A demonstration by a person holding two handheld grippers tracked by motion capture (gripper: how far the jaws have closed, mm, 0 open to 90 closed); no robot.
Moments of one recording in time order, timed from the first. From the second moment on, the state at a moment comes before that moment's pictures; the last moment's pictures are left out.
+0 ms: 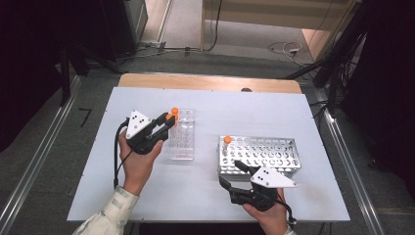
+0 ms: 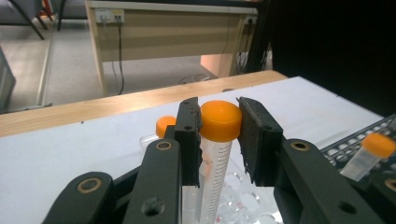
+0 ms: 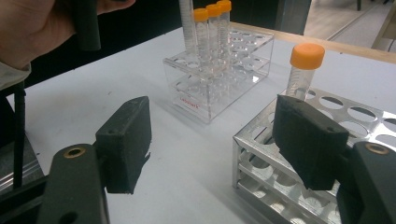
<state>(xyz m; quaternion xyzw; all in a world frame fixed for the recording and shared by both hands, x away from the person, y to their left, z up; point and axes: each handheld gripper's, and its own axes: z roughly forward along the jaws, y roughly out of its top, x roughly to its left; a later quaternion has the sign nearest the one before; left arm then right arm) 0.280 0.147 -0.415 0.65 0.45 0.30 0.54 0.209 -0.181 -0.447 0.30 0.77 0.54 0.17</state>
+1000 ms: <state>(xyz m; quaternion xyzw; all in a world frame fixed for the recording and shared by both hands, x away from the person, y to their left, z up) 0.244 0.129 -0.441 0.66 0.46 0.25 0.53 0.220 -0.182 -0.453 0.32 0.76 0.52 0.20</state>
